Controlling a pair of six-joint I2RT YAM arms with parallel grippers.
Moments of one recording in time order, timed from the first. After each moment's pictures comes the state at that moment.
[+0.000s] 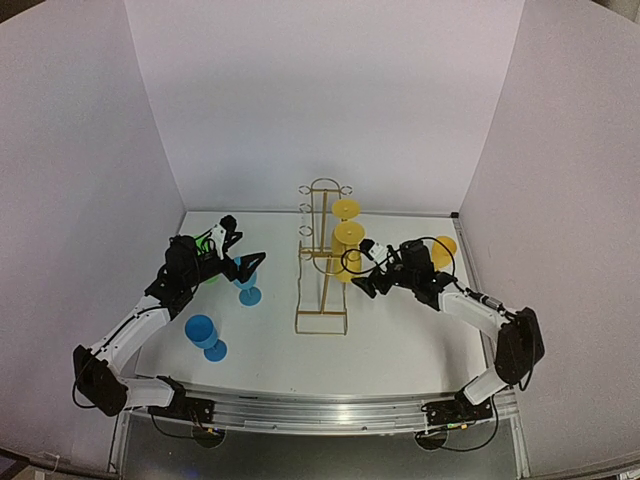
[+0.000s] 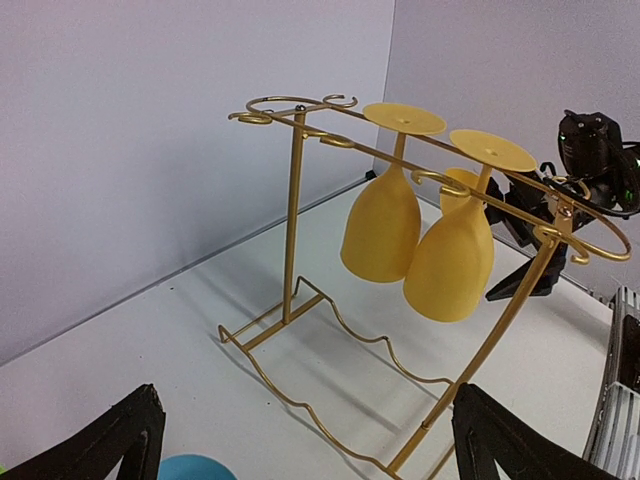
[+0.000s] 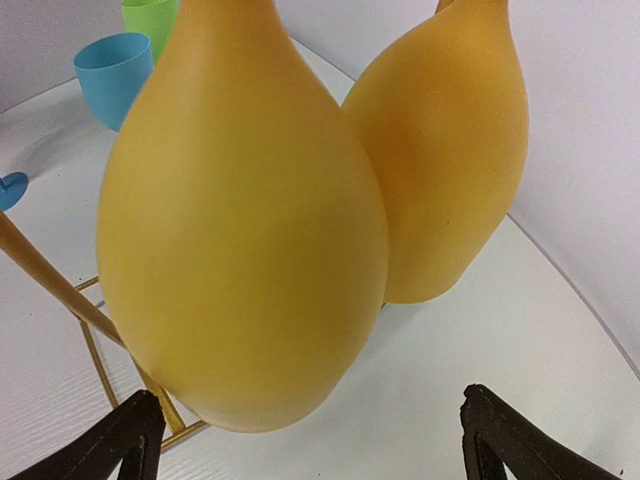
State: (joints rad) left arm -0.45 1.22 1.00 0.04 0.40 0.01; right arm 0.54 1.56 1.08 -0.05 -0.28 -0.32
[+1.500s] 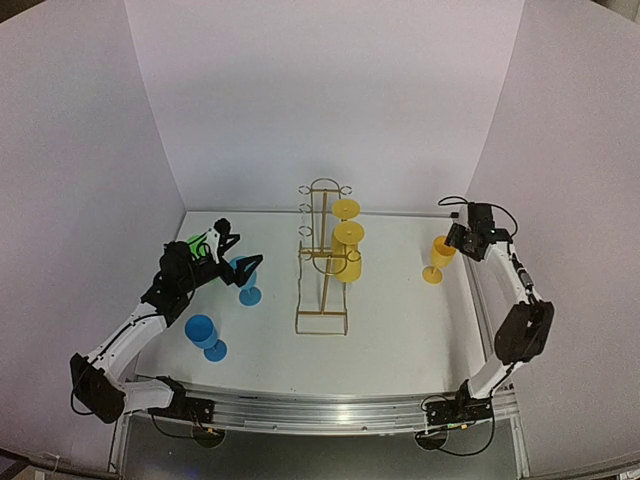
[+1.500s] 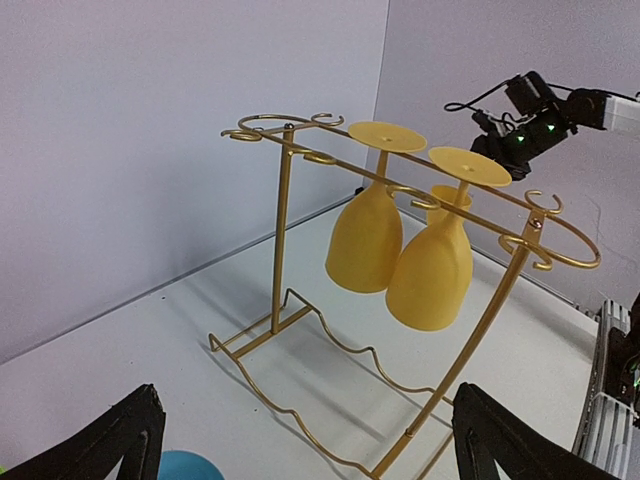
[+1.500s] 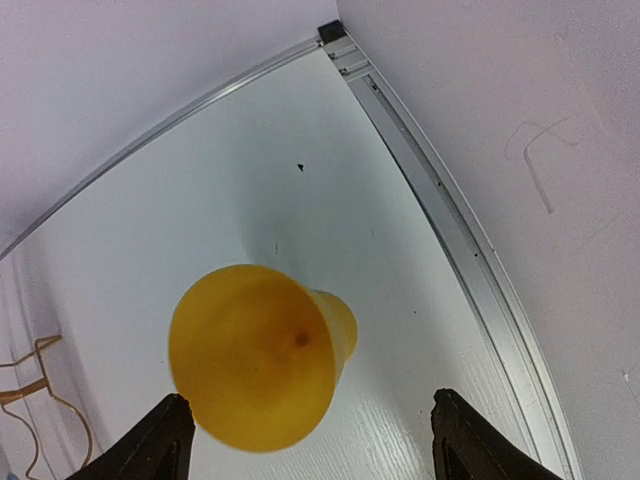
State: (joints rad) left arm -0.45 1.15 0.94 0.09 0.42 -0.03; right arm 0.01 1.68 1.54 -0.74 0.12 0.45
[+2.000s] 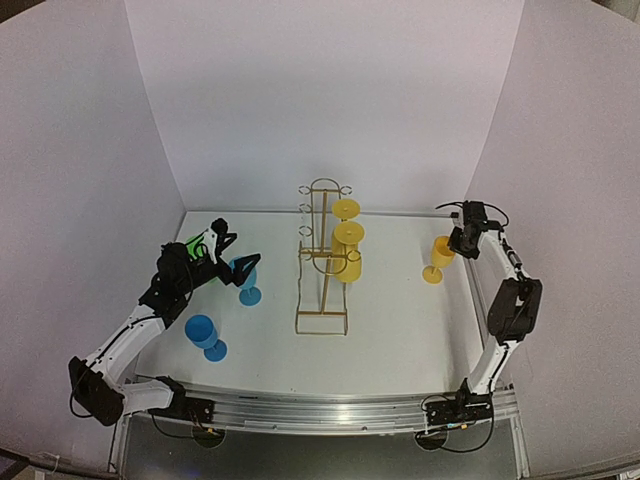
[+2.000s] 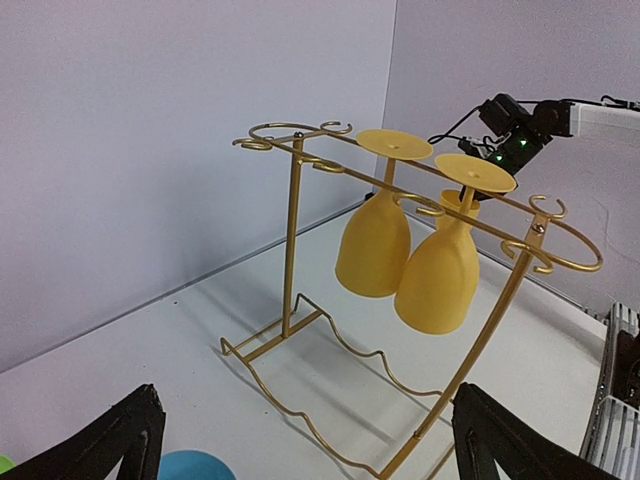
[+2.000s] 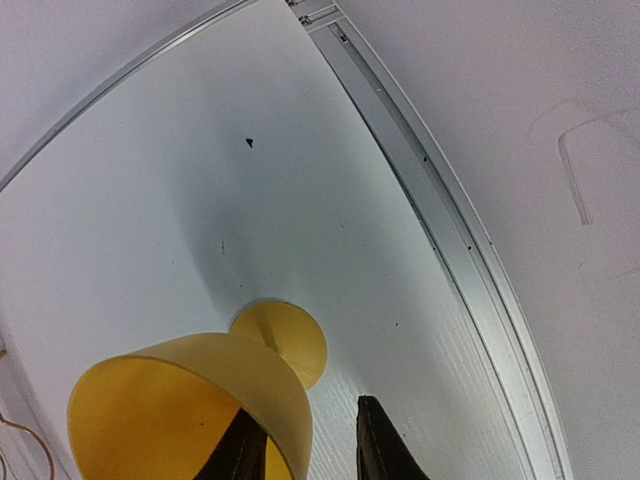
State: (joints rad) left arm -0.45 1.13 0.93 0.08 0.39 -0.02; right arm -0.04 1.91 1.69 -0.82 0.12 0.43
